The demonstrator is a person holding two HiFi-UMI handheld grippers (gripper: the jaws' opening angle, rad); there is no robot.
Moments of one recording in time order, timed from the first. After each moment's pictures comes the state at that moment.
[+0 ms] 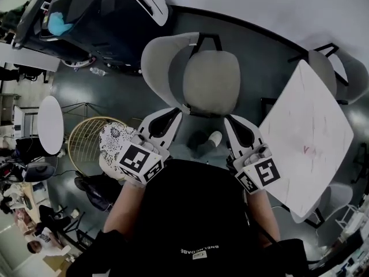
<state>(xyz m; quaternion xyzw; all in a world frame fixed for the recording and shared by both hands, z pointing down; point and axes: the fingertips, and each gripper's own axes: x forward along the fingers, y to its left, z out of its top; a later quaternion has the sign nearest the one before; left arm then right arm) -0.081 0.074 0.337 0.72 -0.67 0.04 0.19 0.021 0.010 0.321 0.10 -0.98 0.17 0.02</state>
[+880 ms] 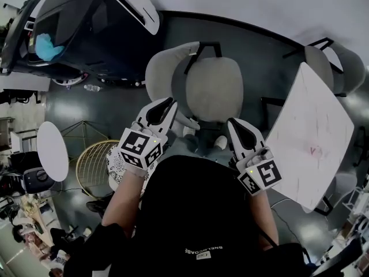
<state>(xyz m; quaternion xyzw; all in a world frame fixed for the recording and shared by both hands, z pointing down) -0.218 0.028 0.379 0.73 -0.64 0.06 0.22 -0.064 -0.007 0.337 0.18 -0.96 0.18 0.06</state>
